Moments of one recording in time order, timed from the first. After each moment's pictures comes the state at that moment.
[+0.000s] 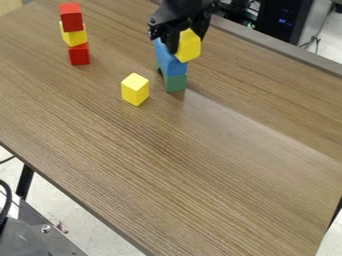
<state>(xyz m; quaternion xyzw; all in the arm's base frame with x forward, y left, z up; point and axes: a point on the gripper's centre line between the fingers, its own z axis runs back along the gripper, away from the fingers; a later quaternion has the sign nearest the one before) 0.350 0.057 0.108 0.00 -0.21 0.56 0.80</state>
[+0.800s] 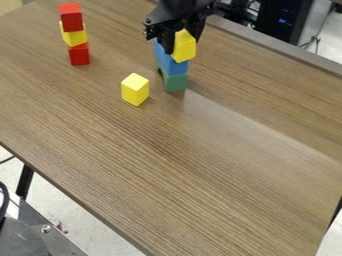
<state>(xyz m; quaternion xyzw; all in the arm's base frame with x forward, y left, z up) 0.356 0.065 0.097 0.00 -0.20 0.55 0.81</state>
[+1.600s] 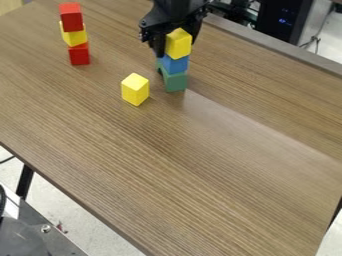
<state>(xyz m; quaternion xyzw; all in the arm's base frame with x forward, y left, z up) 0.357 0.078 0.088 0.01 -0.18 0.56 0.81</state>
